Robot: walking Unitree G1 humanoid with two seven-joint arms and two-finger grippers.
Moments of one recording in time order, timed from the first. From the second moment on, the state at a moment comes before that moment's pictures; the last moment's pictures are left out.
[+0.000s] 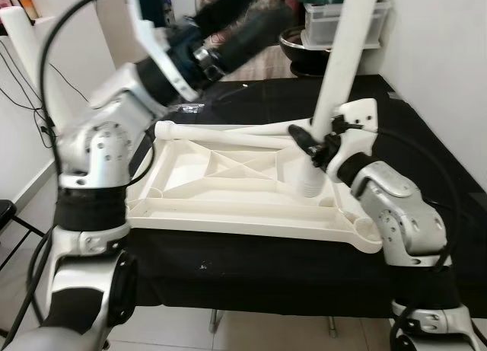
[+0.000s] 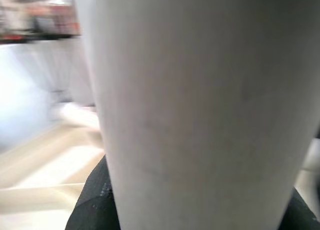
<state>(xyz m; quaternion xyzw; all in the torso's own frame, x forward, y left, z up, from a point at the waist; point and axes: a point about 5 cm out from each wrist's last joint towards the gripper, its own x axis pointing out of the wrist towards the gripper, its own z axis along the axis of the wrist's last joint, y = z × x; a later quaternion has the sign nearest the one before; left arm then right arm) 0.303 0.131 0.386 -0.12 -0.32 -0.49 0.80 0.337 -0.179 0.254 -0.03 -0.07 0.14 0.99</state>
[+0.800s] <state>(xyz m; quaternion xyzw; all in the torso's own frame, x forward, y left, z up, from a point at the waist) 0.223 0.106 0.157 -0.05 0.04 -0.37 0.93 0.305 -0.166 0.244 -0.02 -0.07 0.27 0.96</state>
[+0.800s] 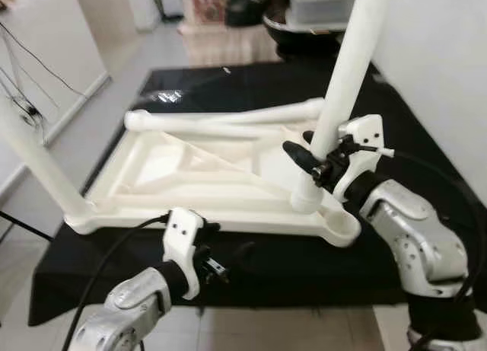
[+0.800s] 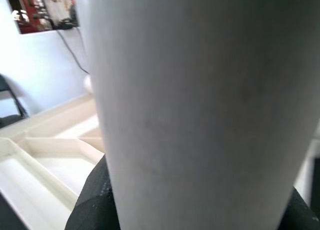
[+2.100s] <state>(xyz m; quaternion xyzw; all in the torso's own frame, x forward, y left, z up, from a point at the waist) 0.193 0.114 0.159 0.03 0.03 -0.31 0.95 0.297 -0.134 0.249 0.02 -0.10 0.40 0.91</state>
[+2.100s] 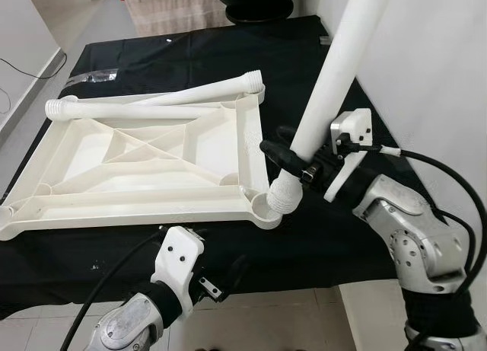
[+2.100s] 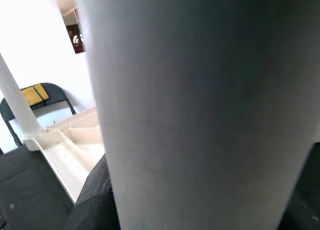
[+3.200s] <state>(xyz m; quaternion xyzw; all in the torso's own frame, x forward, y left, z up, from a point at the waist) 0.167 0.107 0.160 0.00 0.01 -0.41 0.91 0.318 -0.132 0.253 -0.10 -0.12 0.59 0.79</state>
